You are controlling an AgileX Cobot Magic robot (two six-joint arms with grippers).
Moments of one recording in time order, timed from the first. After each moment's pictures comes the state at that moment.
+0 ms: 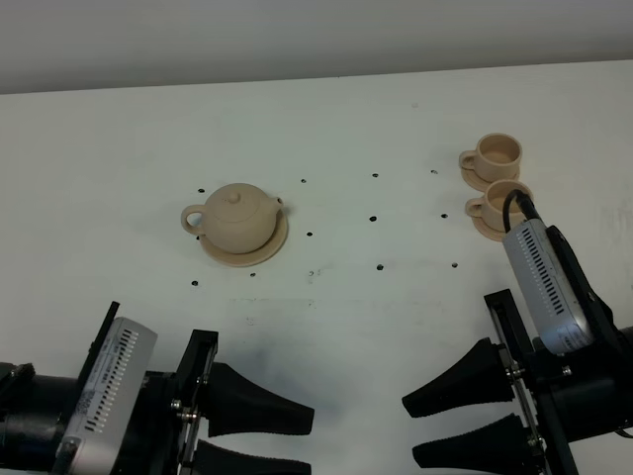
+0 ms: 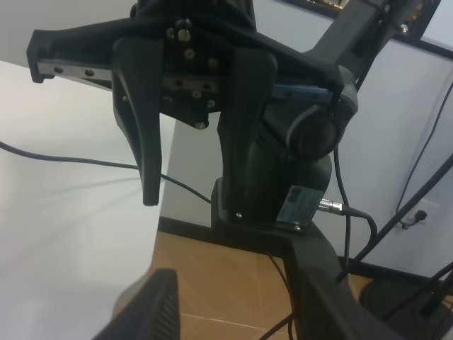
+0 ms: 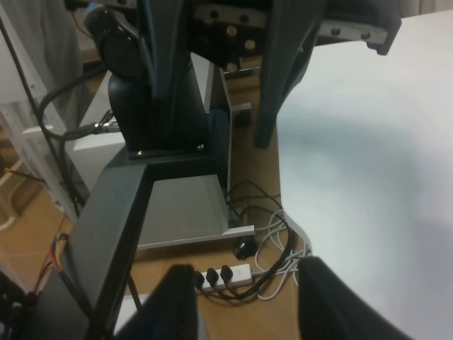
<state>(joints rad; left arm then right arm) -0.37 1.24 -0.30 -1.66 1.10 2.08 0.32 1.28 -0.44 1.47 1.21 -2.12</state>
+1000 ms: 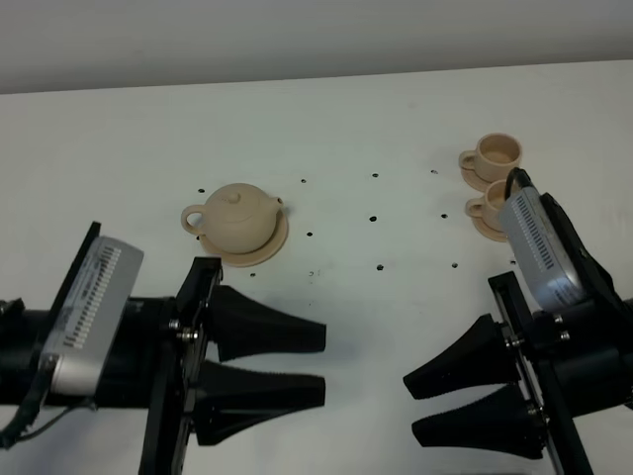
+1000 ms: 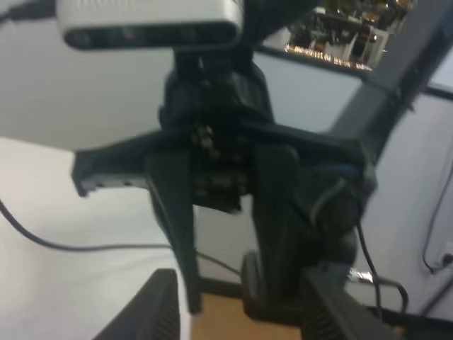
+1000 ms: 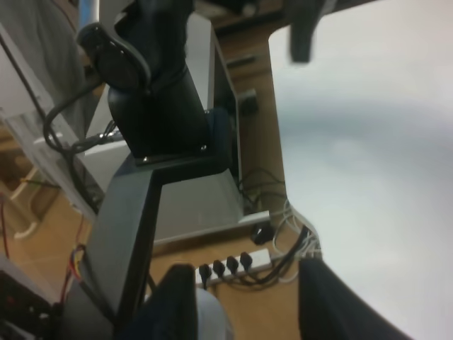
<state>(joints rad) -0.37 1.24 -0.46 -1.71 1.11 2.00 0.32 1.24 -0.55 1.37 1.21 -1.84</state>
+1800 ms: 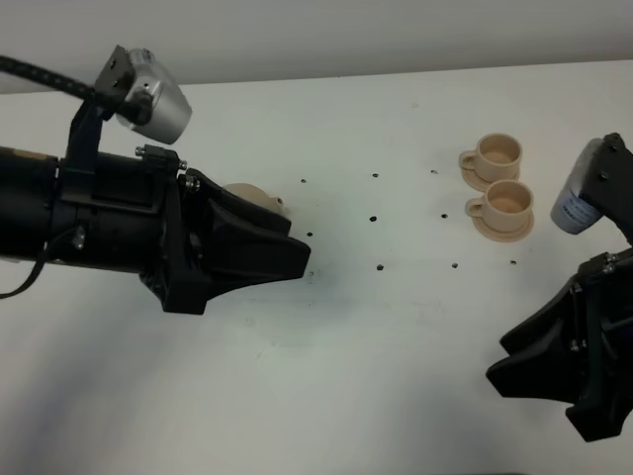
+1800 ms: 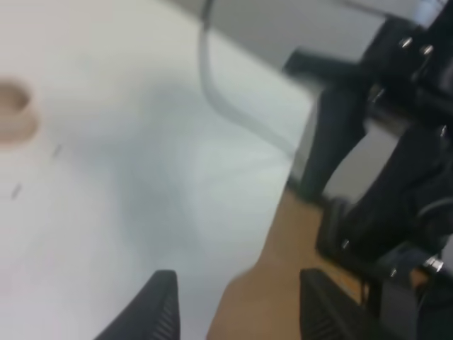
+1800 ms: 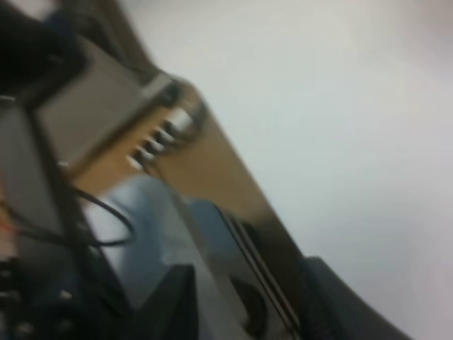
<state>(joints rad) -0.37 1.24 -0.95 -1.05 0.90 0.93 0.32 1.08 -0.79 0.72 1.13 -0.80</state>
